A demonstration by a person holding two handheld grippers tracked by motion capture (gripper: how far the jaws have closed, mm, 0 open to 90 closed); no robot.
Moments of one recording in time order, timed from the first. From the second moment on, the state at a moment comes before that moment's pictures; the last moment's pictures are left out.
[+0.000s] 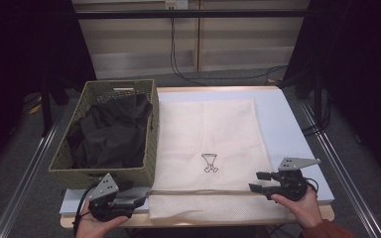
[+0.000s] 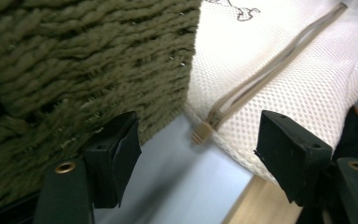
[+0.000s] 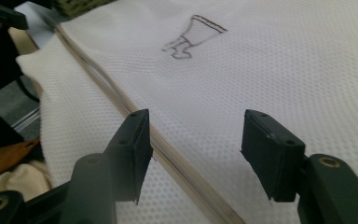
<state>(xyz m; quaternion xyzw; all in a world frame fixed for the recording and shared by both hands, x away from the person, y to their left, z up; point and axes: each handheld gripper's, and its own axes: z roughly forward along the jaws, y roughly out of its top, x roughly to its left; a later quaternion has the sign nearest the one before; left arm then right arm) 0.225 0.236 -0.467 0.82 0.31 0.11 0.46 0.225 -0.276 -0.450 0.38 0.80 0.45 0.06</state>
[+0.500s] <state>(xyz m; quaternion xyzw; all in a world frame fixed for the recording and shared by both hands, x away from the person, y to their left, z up) 0.222 0.232 -0.461 0.82 0.31 0.13 0.47 0.252 -0.218 -0.444 0.33 0.83 0.44 0.05</state>
